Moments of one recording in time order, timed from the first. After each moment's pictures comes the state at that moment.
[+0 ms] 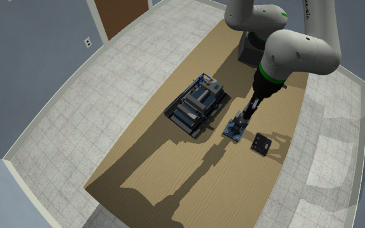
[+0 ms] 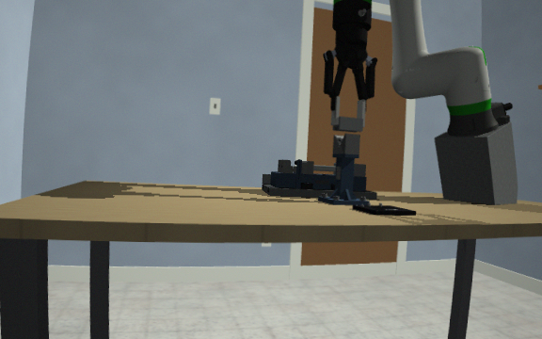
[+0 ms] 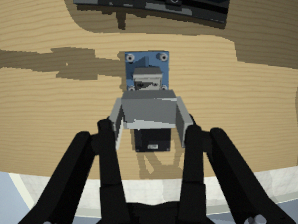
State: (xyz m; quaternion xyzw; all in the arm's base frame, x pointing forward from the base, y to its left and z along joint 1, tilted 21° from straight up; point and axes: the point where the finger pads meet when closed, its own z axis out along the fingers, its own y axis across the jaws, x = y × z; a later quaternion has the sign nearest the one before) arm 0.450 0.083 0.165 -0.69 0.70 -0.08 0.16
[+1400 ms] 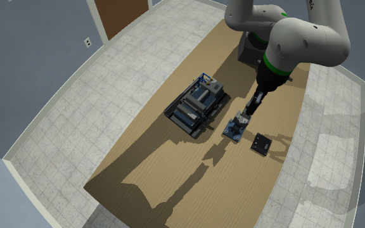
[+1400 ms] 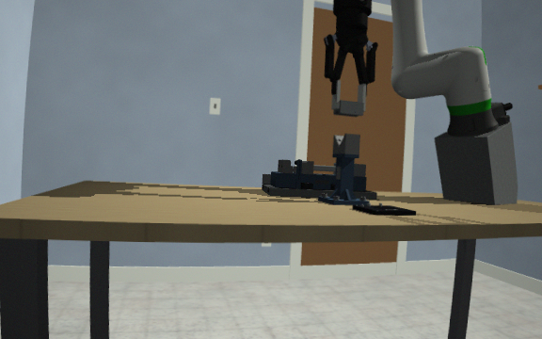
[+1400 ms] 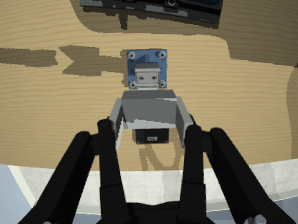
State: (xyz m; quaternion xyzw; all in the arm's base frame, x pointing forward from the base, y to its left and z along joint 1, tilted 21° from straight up) arm 0.437 0.079 0.201 -0.69 0.70 -0.08 0.16
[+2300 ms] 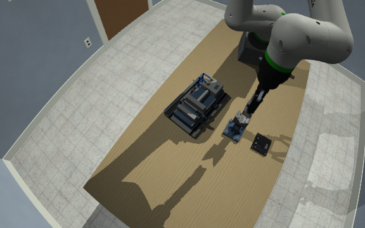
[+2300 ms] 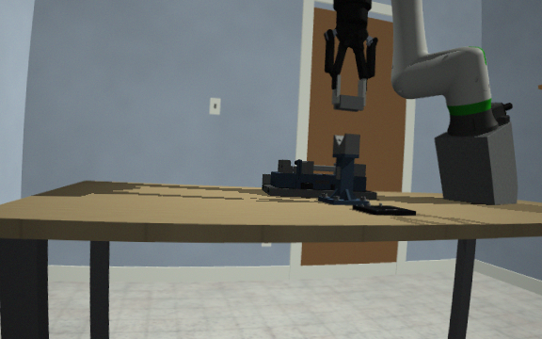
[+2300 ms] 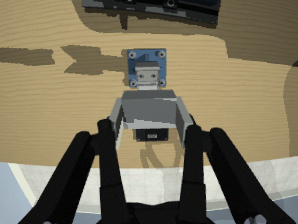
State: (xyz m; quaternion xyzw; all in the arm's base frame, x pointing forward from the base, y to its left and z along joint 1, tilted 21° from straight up) arm 0.433 0.078 0.212 -0.69 0.70 -0.08 0.16
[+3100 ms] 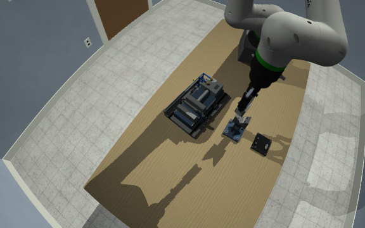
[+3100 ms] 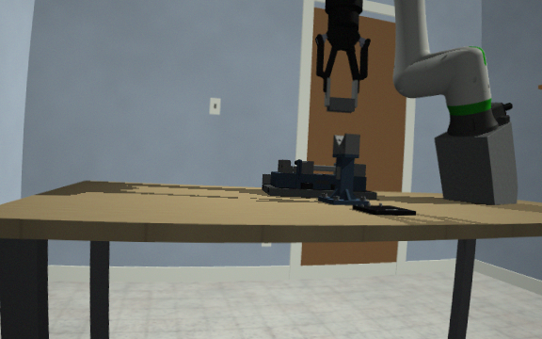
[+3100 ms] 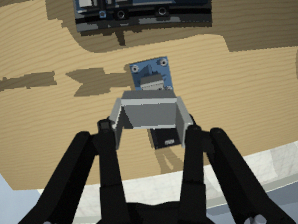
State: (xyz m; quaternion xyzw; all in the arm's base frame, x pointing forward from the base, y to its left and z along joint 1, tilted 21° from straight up) arm 0.442 0.053 0.211 -0.62 0.76 -0.07 0.17
